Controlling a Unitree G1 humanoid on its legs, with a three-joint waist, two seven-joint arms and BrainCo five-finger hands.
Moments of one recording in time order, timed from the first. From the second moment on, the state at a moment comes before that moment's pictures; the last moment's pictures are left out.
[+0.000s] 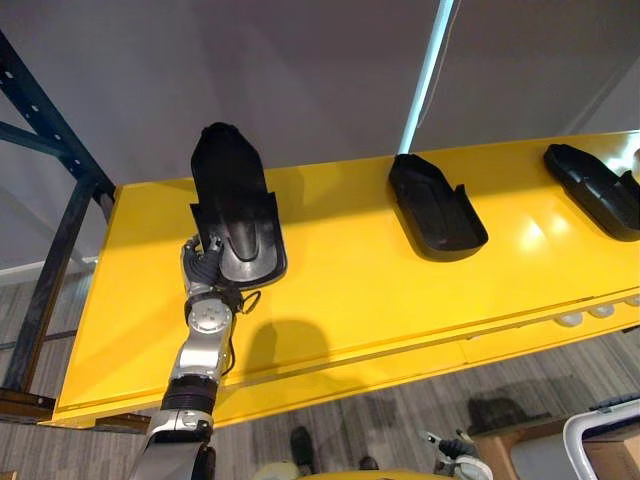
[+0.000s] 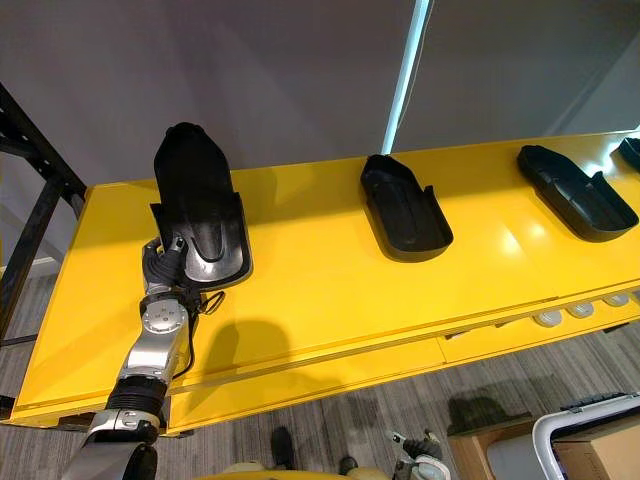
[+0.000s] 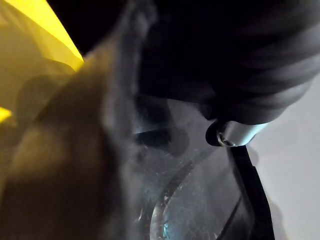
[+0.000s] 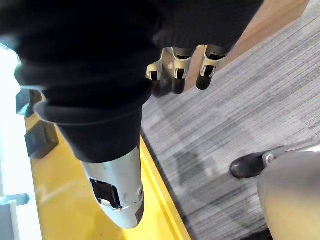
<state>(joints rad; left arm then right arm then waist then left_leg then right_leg) -0.34 0.21 0.10 0.43 0.10 0.01 0.46 0.05 0.00 -0.33 1.03 0.02 -0.03 -0.21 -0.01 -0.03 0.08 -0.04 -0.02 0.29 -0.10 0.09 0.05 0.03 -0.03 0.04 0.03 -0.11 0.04</state>
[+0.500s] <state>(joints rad) -0.29 0.16 0.15 0.23 0.22 0.03 0.51 0.05 0.00 -0.34 1.03 0.02 -0.03 -0.21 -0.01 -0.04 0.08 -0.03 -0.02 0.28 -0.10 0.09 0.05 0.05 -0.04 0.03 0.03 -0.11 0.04</state>
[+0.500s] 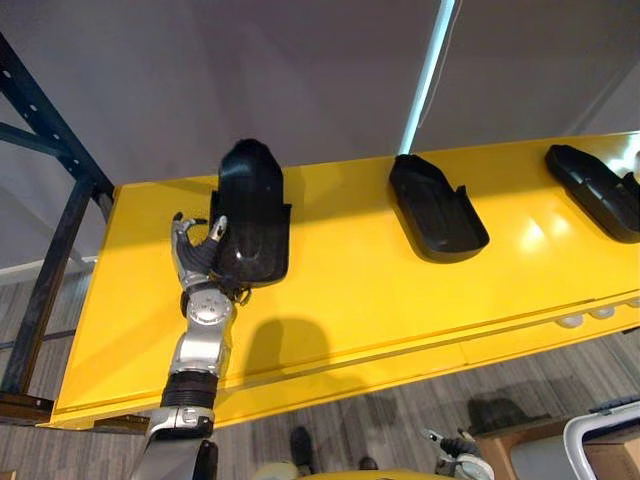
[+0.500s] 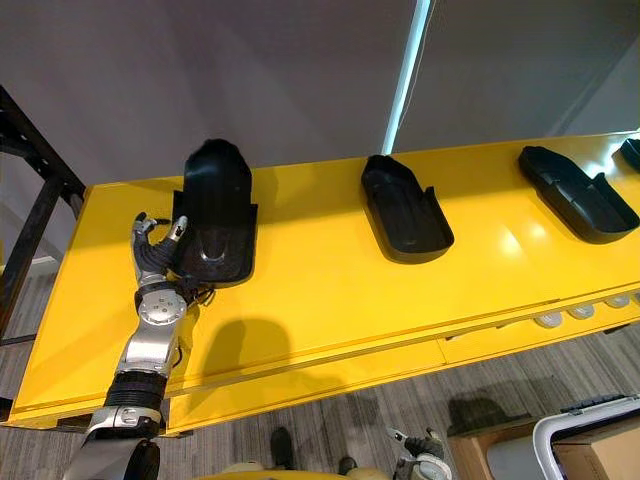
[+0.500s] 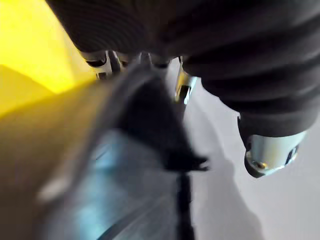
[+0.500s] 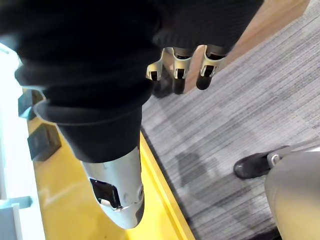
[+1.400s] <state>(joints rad) 0.18 0.04 -0.02 -0.35 0.33 -0.12 0.40 0.09 -0.01 -0.31 1.08 0.02 -0.06 -0.22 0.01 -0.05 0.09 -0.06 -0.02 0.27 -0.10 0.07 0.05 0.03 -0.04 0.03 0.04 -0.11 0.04</state>
